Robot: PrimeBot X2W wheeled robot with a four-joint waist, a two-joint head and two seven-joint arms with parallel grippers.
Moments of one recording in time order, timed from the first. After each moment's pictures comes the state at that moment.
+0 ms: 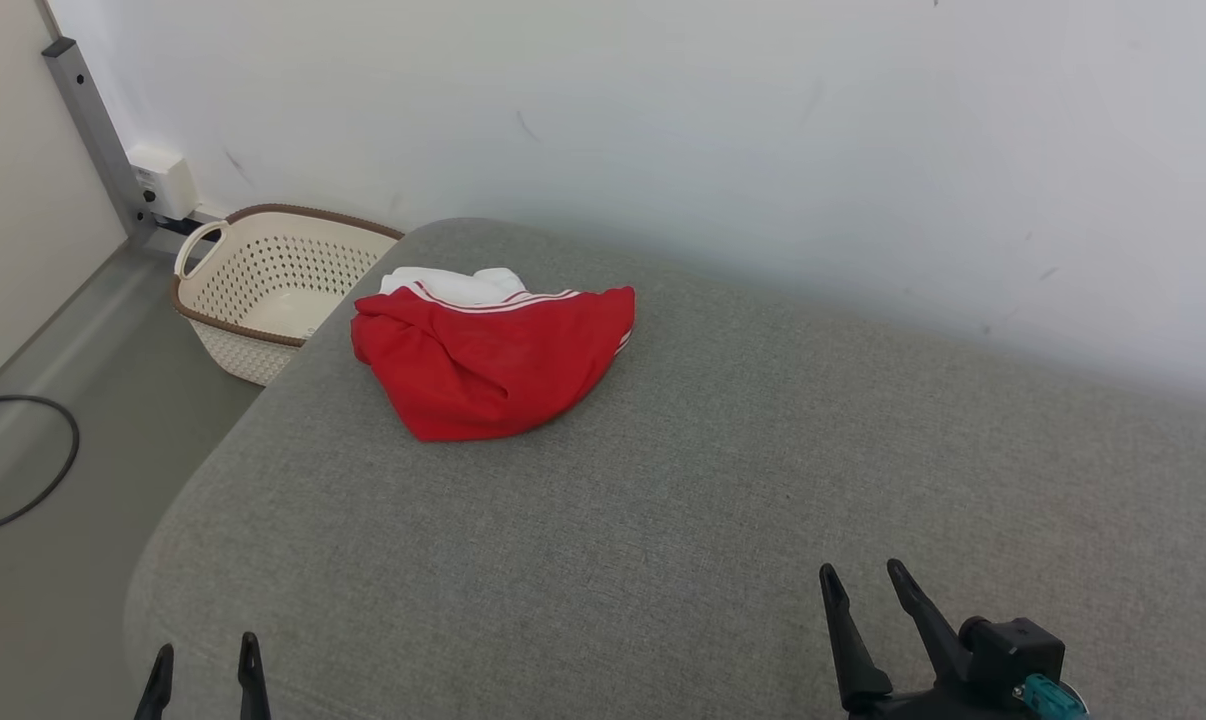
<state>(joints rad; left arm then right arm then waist) 0.04 0.09 0.07 0.05 -0.11 0.08 -0.26 -0.06 -0.08 0.28 0.22 0.23 0.13 -0.19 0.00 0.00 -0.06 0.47</state>
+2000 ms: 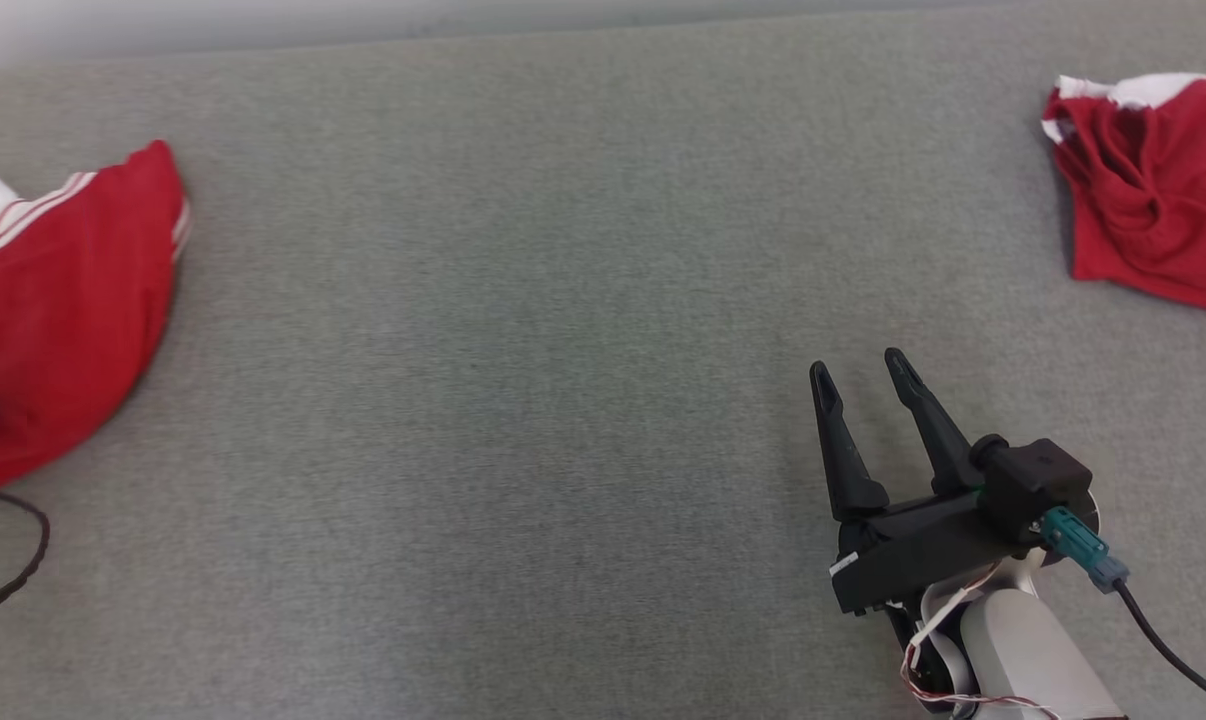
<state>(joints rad) -0.92 0.44 0.08 0.78 -0.26 -0.08 0.03 -0.33 -0.12 0.32 0.17 0.23 0.13 -0.22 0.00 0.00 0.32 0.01</state>
